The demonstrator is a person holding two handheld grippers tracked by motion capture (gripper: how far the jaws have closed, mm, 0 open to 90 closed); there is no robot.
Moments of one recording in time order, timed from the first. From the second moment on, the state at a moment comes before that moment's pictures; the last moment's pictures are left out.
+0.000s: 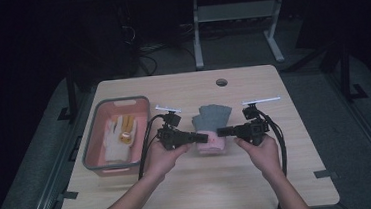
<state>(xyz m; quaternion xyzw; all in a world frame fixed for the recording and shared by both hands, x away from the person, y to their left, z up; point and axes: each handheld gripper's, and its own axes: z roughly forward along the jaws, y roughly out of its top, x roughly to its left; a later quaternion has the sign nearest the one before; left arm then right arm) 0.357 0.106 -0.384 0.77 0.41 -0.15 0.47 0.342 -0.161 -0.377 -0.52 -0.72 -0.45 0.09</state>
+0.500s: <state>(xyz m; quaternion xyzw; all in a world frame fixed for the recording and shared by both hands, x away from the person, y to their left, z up) 0.361 0.129 -0.376 0.76 0.42 -0.15 0.47 0.351 -0.141 -0.369 -0.50 -0.73 -0.46 0.09</state>
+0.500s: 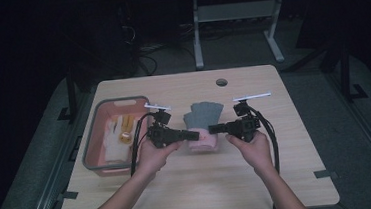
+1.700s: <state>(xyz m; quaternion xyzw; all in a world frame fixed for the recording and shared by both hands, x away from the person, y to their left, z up) 0.363 0.180 -0.364 0.75 0.44 -0.13 0.48 0.372 -0.091 -0.354 -0.47 -0.75 -0.45 0.11</state>
